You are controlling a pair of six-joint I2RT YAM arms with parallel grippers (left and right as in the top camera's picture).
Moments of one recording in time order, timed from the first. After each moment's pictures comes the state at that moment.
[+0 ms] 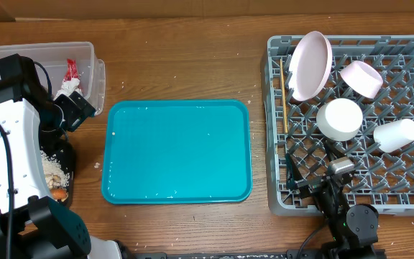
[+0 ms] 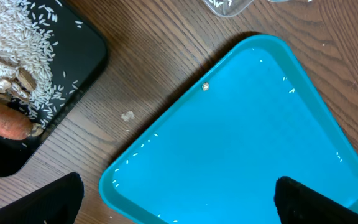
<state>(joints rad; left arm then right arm) 0.37 1.66 1.52 -1.28 0.12 -0.47 0.20 0.01 0.02 -0.02 -0.12 0.07</state>
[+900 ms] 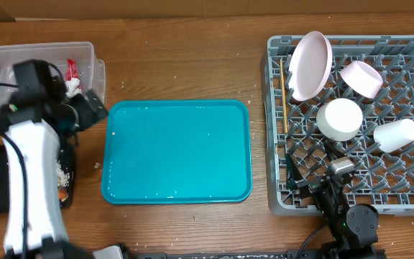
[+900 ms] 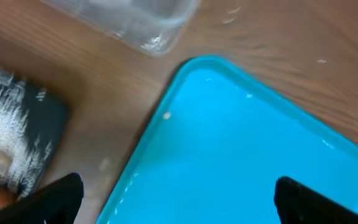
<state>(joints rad) 0.26 1.43 1.28 -0.96 0.10 -0.30 0.20 0.01 0.02 -0.02 -0.12 0.07</state>
